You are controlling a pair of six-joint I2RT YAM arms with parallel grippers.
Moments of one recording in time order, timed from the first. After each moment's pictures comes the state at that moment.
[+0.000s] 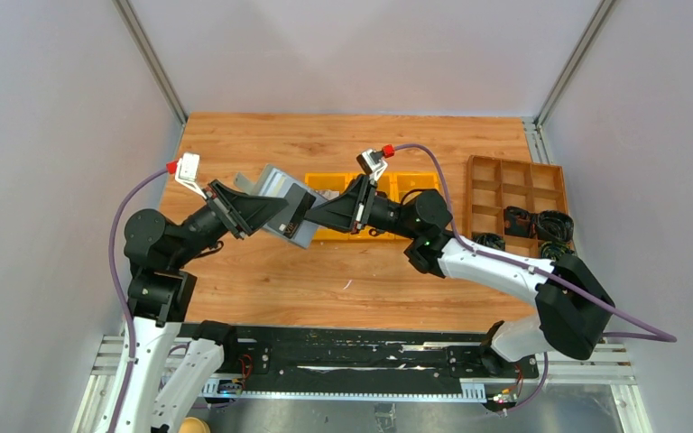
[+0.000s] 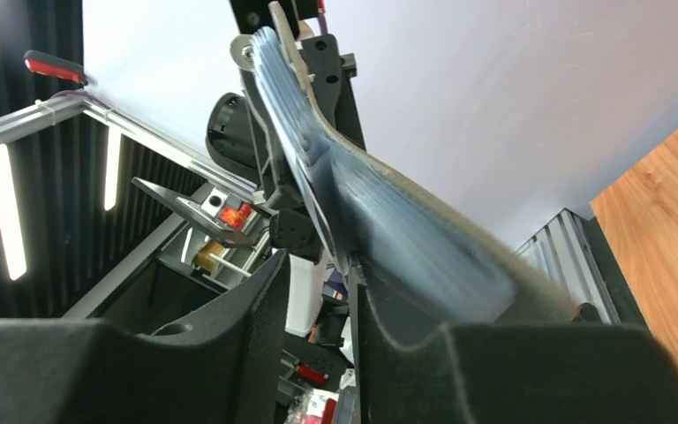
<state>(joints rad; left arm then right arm) -0.17 0.59 0.87 -0.08 0.70 -0.97 0.88 1.40 0.86 0.97 -0.52 1.37</state>
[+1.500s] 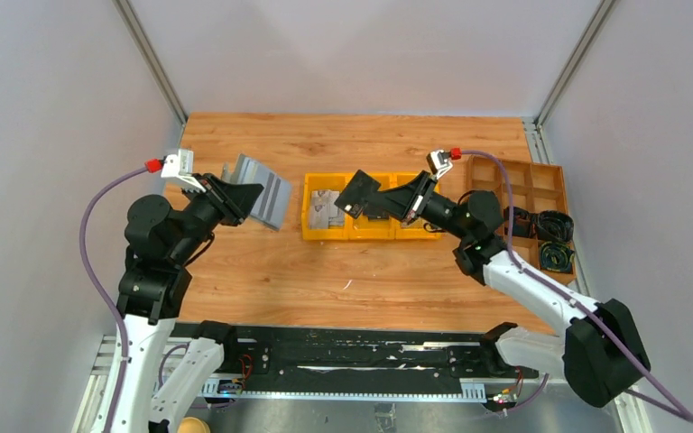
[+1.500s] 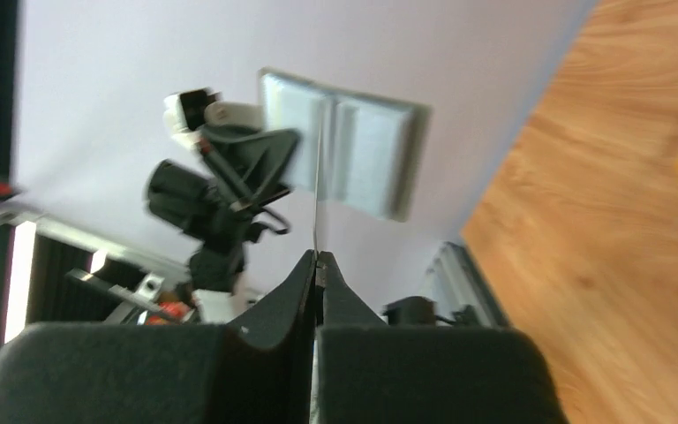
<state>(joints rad) -0.16 0.63 0.98 -0.36 0.31 -0.58 0.58 1.14 0.62 0.90 -0.56 1.39</state>
